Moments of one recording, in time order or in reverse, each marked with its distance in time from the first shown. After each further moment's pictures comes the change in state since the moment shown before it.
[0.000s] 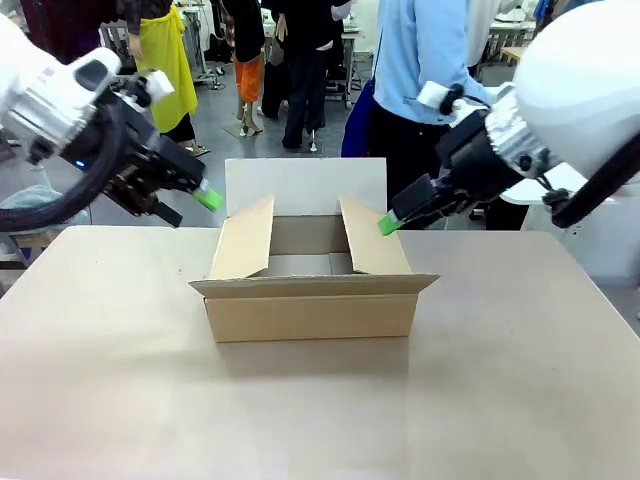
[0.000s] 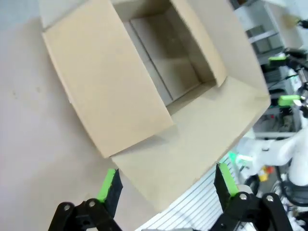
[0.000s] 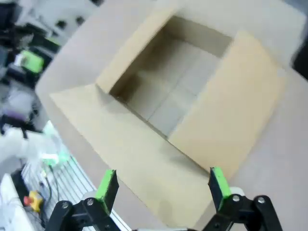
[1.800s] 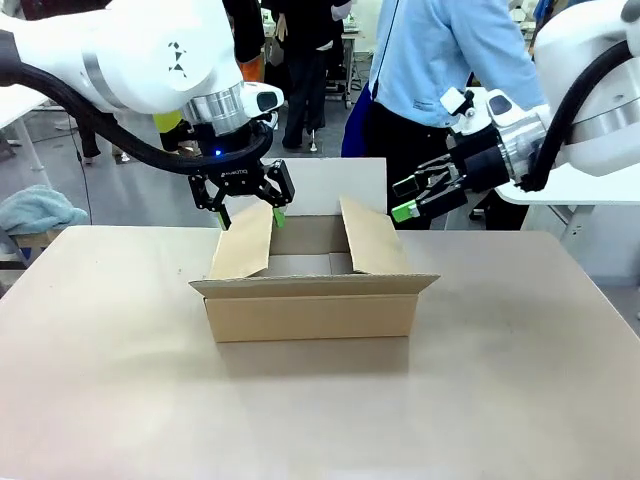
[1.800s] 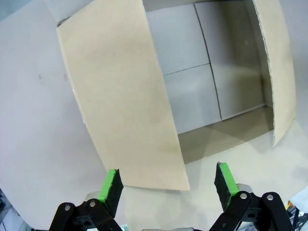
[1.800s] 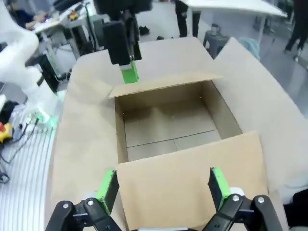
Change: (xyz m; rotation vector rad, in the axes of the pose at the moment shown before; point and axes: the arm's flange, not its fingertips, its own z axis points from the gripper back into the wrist) left arm 0.099 -0.049 -0.096 0.406 0.224 0.186; right arm 0.019 -0.132 -0.037 0.314 -0.285 0.609
